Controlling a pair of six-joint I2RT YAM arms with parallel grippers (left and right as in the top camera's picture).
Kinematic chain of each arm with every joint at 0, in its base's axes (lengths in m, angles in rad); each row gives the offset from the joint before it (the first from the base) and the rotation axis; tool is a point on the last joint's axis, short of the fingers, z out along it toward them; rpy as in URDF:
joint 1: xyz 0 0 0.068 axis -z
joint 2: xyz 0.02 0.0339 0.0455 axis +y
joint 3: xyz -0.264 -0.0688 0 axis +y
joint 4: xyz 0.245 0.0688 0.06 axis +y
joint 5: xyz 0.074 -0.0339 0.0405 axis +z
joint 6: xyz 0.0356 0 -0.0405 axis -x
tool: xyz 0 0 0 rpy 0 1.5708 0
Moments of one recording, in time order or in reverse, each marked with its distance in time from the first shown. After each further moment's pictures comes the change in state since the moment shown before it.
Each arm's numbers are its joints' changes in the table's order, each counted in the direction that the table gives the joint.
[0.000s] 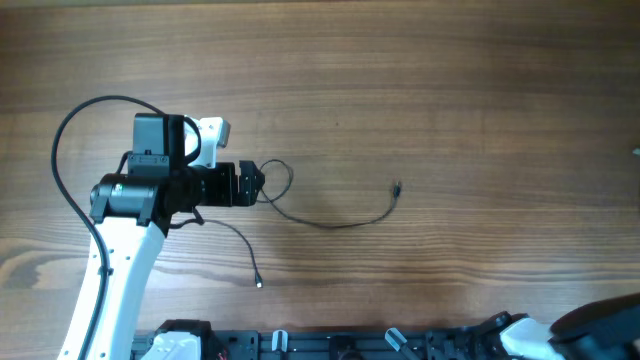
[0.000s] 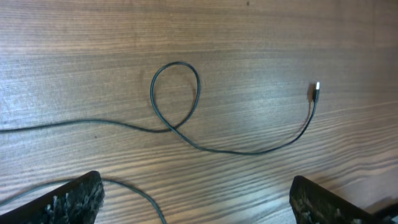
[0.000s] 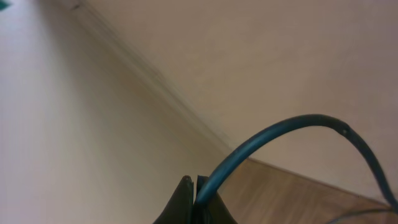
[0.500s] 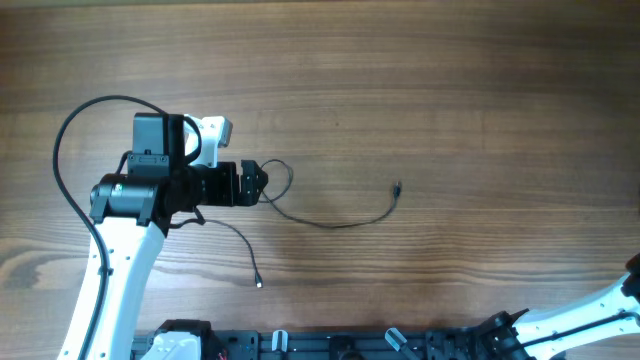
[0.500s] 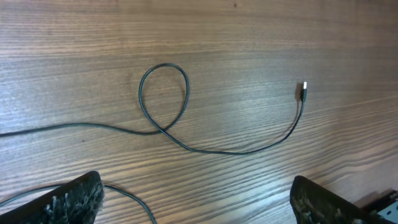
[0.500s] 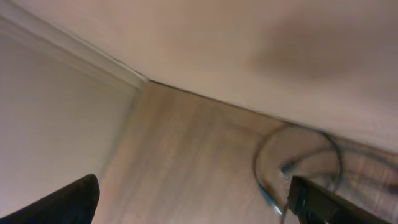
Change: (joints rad) left arm 0.000 0.000 0.000 -0.003 -0.041 0.000; right arm -0.033 0.504 -0.741 0.919 -0.163 0.254
